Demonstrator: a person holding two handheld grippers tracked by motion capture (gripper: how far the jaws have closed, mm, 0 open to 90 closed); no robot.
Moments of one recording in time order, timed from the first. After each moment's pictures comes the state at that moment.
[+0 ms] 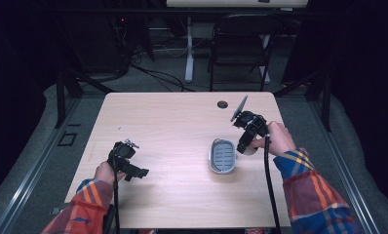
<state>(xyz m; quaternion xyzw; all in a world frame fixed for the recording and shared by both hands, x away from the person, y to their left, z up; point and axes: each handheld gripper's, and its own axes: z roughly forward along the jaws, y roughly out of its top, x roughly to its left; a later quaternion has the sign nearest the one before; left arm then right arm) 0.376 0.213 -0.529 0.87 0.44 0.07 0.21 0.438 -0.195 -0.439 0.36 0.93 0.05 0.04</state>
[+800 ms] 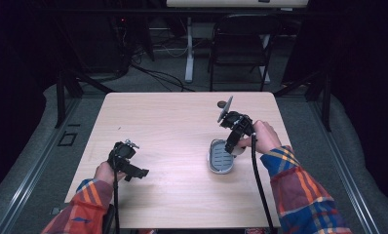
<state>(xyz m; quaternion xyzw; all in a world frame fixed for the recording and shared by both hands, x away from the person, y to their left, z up) 0.377 0.213 -0.529 0.87 0.44 0.06 0.21 0.448 -0.160 -0.449 0.34 0.94 0.06 0.02</state>
